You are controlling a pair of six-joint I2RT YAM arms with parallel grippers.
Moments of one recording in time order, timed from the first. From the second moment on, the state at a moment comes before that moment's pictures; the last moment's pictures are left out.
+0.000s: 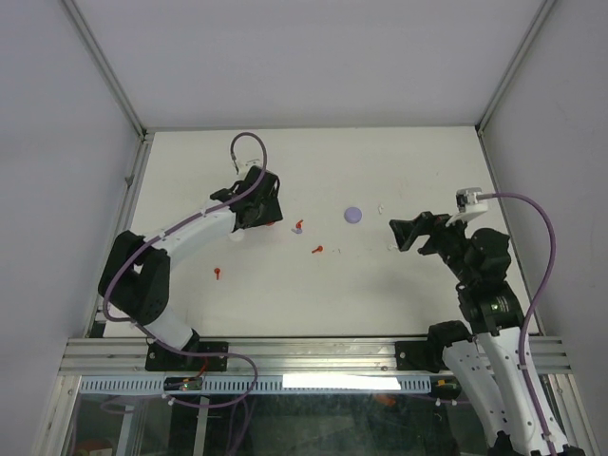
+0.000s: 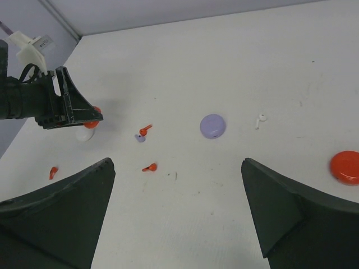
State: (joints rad) left arm -0.56 1.63 1.14 -0.45 -0.28 -0.69; right arm 0.20 0.44 0.64 -0.35 -0.19 0.31
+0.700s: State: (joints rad) left arm -0.72 1.35 0.95 -0.25 -0.23 -1.09; right arm 0.56 0.74 0.29 0.47 -0.31 0.44
